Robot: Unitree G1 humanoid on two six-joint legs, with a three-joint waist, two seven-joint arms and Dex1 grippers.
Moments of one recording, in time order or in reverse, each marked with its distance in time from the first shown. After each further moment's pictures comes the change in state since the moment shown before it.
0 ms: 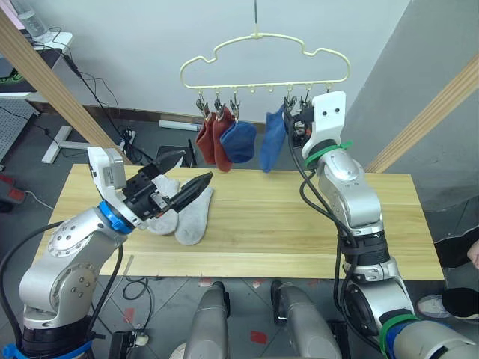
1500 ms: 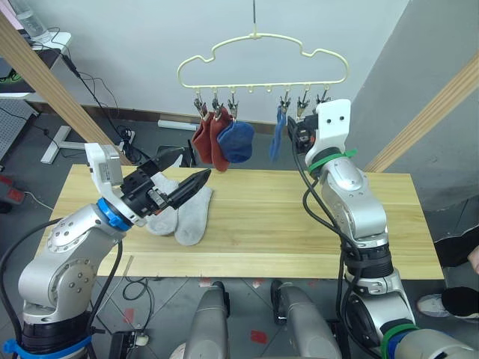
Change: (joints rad) left arm -0.025 0.003 0.007 0.029 -0.018 0.001 -0.019; right arm 0.057 0.020 0.011 -0.107 -0.005 0.067 -0.050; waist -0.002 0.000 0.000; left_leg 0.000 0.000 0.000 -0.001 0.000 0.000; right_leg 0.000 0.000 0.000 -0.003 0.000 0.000
